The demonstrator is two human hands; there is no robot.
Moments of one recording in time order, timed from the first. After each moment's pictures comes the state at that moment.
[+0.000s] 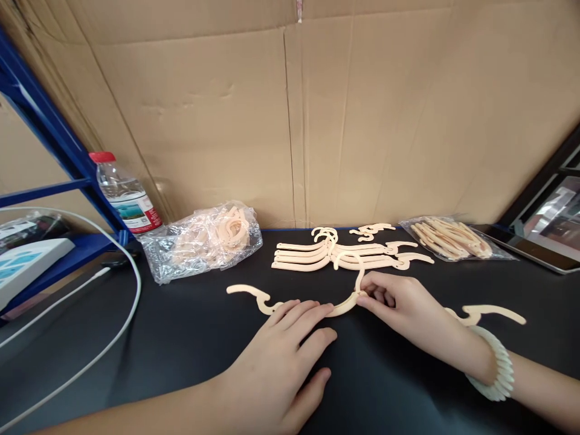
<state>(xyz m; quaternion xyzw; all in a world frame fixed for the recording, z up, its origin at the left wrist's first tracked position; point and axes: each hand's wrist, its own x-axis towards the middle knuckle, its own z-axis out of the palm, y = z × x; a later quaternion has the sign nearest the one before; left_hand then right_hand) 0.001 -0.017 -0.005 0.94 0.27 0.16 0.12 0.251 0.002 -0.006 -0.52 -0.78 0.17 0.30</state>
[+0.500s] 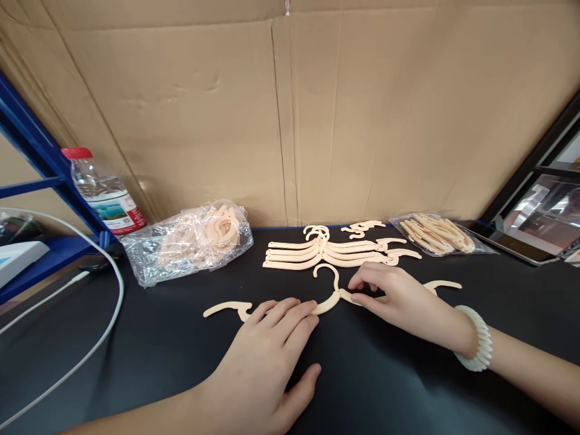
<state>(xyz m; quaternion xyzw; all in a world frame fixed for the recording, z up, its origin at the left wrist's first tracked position) 0.000 -0.016 -0.009 0.93 0.32 0.15 0.08 0.263 0.009 0.000 -0.49 -0.83 0.11 0.23</state>
